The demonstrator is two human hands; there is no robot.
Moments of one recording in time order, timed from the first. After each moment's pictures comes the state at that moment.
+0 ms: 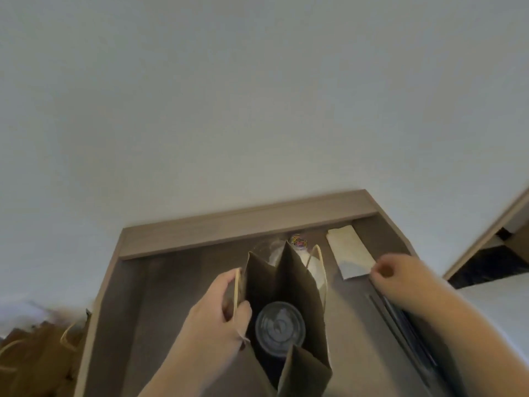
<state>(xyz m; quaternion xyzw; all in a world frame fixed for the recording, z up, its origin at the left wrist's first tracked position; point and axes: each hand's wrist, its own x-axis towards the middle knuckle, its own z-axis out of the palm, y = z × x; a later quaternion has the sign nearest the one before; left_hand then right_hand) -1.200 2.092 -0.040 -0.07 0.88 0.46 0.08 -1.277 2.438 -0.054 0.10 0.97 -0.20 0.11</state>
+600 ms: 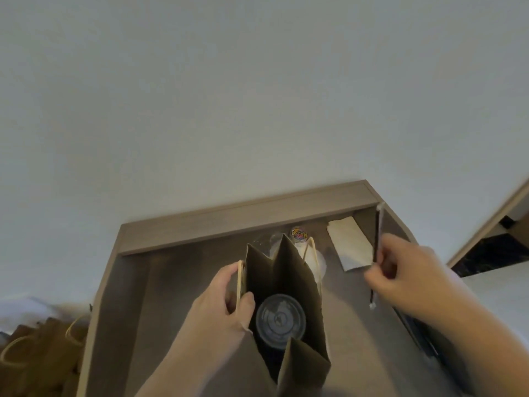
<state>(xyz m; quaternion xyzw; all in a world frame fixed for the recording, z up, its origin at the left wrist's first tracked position) -1.210 2.092 -0.059 -0.04 0.90 0.43 0.06 -1.248 2.431 -0.042 0.00 0.96 -0.26 0.01</state>
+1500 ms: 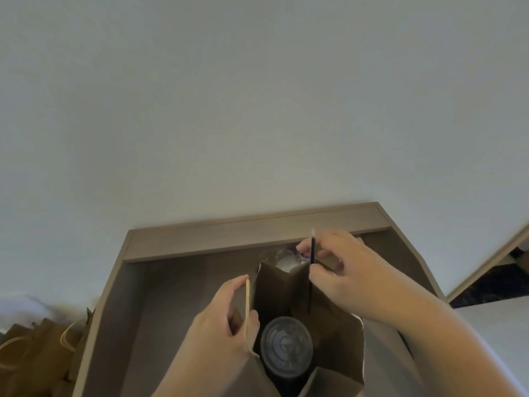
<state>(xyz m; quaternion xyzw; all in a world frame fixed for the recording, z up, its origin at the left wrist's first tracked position) -1.212 2.084 -0.057 -0.03 0.90 0.44 0.03 -1.283 2.333 0.014 -0.15 0.92 -0.36 0.09</state>
